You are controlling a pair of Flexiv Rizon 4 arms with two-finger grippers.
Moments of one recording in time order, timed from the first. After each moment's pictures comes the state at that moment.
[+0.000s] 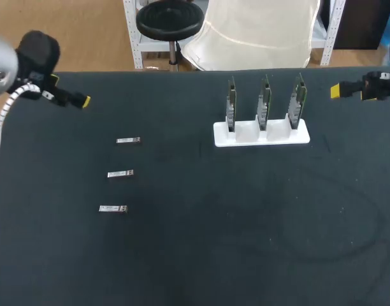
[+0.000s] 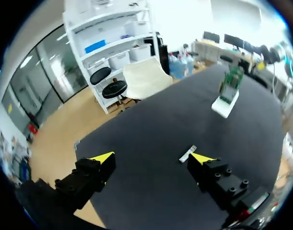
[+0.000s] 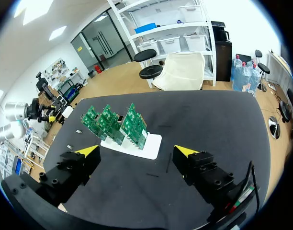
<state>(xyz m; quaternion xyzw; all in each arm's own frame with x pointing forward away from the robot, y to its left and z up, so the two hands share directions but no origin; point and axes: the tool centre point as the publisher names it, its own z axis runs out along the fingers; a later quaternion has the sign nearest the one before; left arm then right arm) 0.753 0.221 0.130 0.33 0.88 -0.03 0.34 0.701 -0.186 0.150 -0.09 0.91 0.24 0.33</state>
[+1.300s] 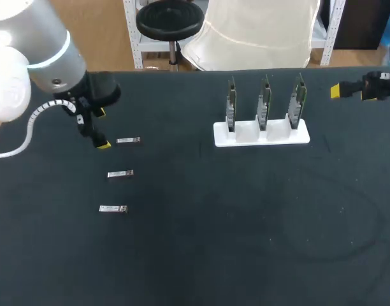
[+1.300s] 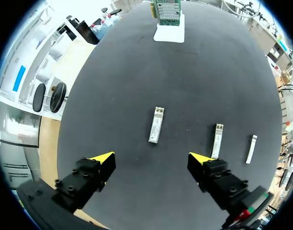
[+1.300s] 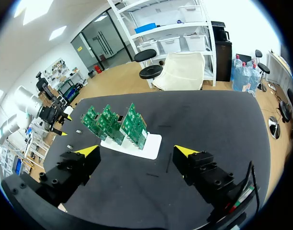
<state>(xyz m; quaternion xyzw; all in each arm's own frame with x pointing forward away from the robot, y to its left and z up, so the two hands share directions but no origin) 0.738 0.181 0.028 0.62 0.78 0.00 0.12 0.701 -0.186 0.150 -0.09 0.91 0.24 0.33</state>
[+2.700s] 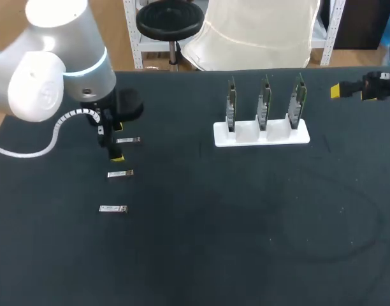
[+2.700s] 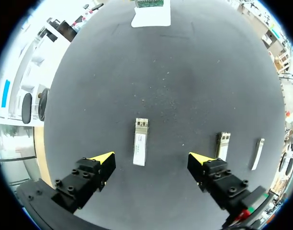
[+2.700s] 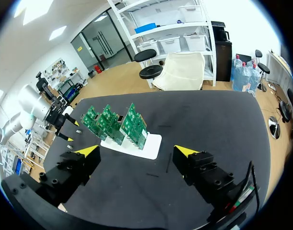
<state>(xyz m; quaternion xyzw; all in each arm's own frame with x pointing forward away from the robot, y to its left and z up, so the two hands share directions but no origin) 0.736 0.156 -0.010 0.66 0.75 0.01 0.06 0.701 -0.186 0.150 -0.09 0.91 0.24 0.33</state>
